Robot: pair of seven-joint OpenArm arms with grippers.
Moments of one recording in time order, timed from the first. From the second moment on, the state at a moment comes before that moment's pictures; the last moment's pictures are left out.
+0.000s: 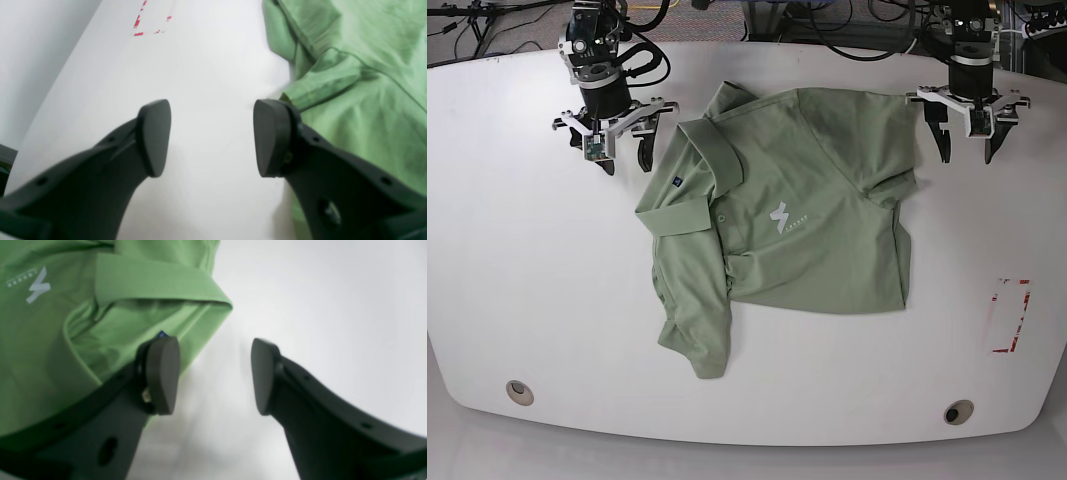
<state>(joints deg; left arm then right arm) 36.6 -3.7 -20.5 110.6 3.4 -8.0 5.2 -31.2 0.6 12.4 109.7 4.4 15.7 -18.3</state>
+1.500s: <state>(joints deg) 33.2 -3.9 -21.1 110.2 3.0 -7.9 6.9 -25.5 -5.4 12.7 108.9 4.8 19.6 -21.7</state>
